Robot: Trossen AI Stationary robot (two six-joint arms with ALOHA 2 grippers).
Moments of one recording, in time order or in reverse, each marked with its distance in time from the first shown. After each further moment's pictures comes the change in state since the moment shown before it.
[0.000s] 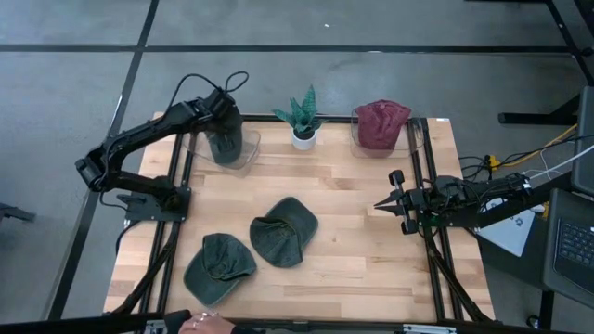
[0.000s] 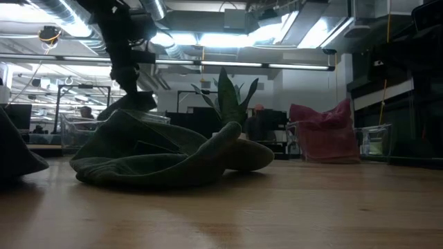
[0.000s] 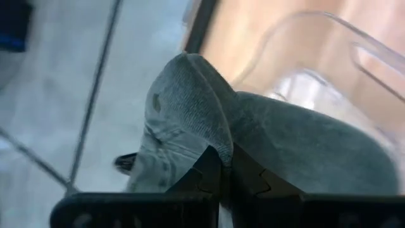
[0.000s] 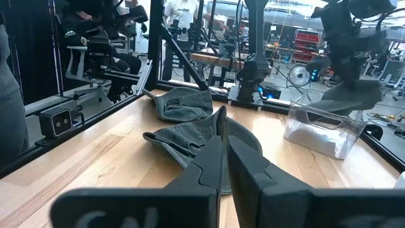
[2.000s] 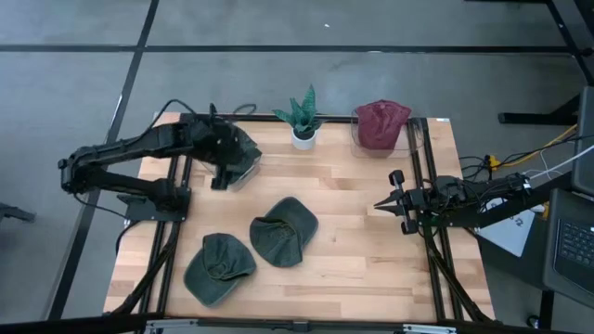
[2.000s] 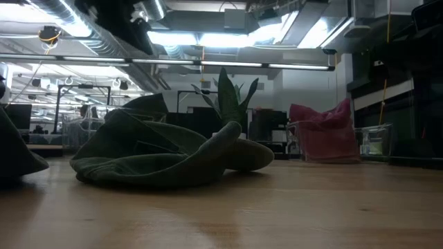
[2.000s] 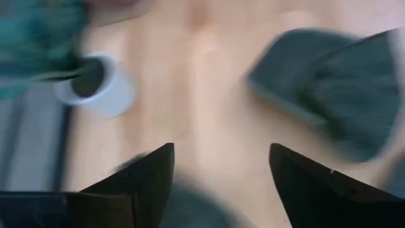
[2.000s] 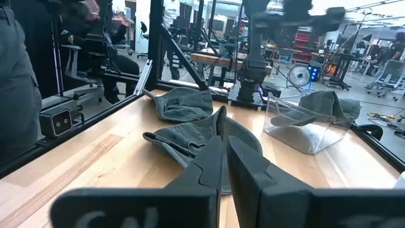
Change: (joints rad) left arm -0.454 -0.229 0.028 -0.067 0.341 -0.107; right arm 0.000 0.000 0.000 0.000 0.000 0.000
